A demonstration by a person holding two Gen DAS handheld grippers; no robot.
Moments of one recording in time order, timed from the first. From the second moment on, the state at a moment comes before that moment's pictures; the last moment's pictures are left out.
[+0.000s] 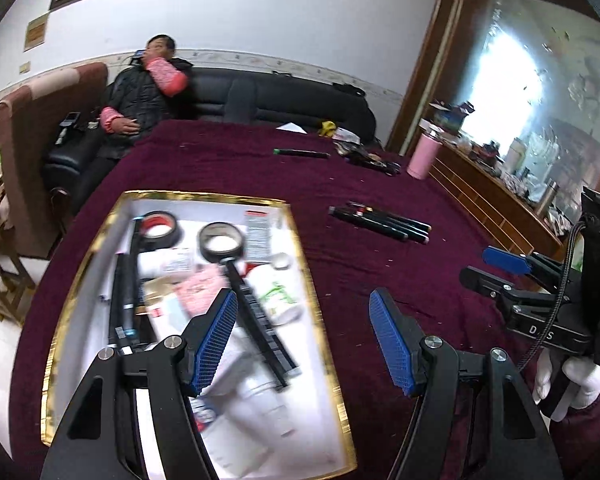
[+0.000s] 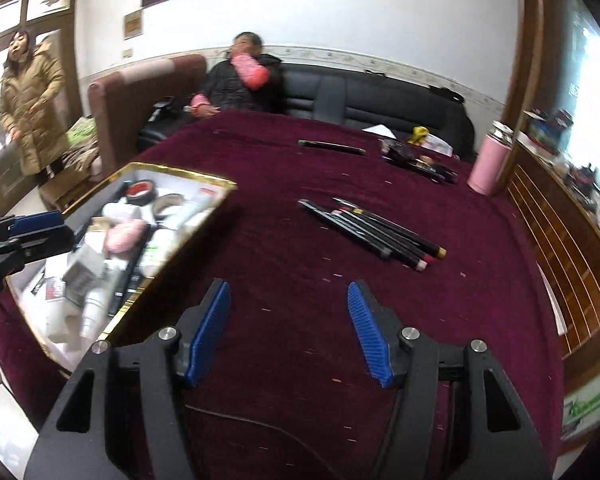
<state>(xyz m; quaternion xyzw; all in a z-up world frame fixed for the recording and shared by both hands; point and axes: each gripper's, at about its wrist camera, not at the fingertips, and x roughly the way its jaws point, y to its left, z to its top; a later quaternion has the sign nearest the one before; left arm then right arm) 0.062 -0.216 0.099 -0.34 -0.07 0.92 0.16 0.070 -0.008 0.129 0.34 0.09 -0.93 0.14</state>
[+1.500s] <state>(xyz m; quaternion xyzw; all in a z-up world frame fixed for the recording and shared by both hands) -0.031 -0.076 0.019 -0.47 -0.07 0.86 0.19 -0.052 0.121 0.081 0.41 0.12 -0.90 0.02</state>
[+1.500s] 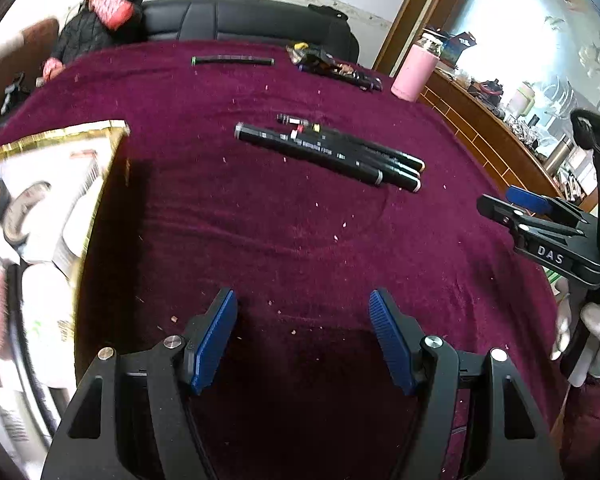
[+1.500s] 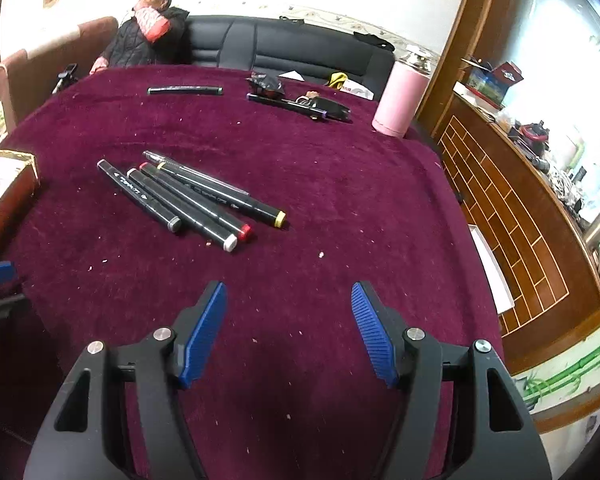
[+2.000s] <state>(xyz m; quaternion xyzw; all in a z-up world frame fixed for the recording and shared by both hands) -0.024 -0.067 0.013 -0.44 -0.07 0.87 0.21 -0.151 0.112 0.069 0.49 -0.12 -0.80 0.31</state>
